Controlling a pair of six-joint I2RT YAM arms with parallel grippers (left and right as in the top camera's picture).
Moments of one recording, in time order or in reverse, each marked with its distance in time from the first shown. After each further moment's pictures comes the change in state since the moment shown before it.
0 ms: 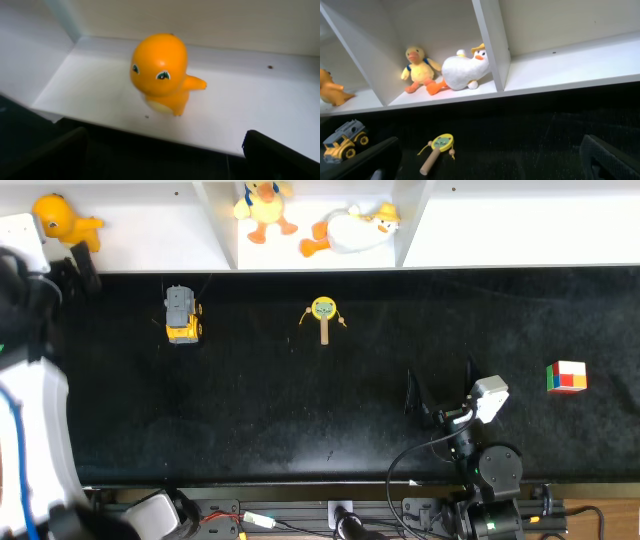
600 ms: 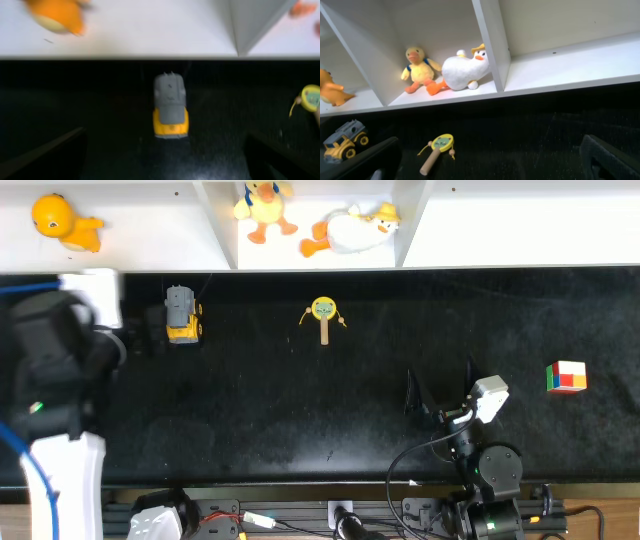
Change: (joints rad) left arm -0.273 -0.265 -0.107 -0.434 -0.011 -0.053; right arm 0.000 0.000 0.000 0.000 0.000 0.000
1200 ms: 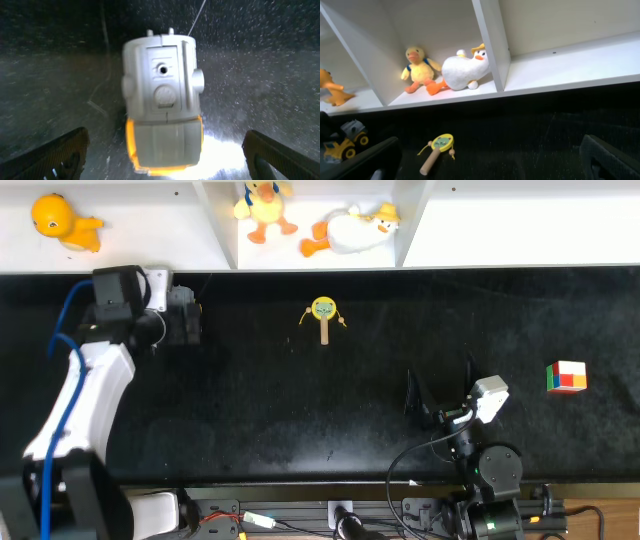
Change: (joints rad) left arm -0.066 0.468 -0.039 0.207 -0.029 -0.030; right arm 0.000 0.000 0.000 0.000 0.000 0.000
